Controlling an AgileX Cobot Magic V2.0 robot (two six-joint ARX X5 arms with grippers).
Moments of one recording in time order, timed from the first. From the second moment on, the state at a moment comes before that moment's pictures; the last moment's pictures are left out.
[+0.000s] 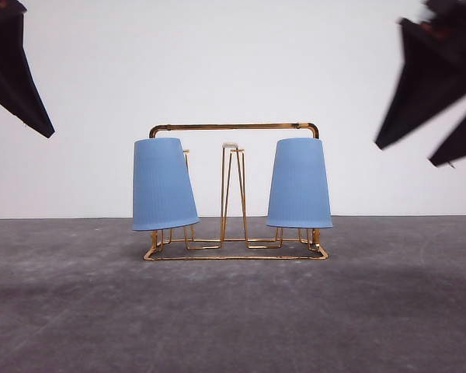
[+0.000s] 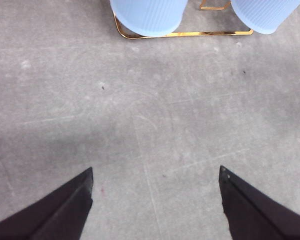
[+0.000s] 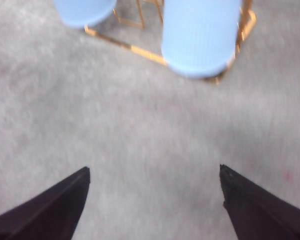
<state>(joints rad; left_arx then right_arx) -0.41 0.86 0.69 -0.62 0.18 -0.30 0.44 0.80 0.52 -0.36 -0.22 0.12</state>
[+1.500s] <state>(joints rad) -0.17 0.33 0.27 -0.20 0.16 0.12 0.44 0.71 0.47 -0.28 -0.21 0.16</state>
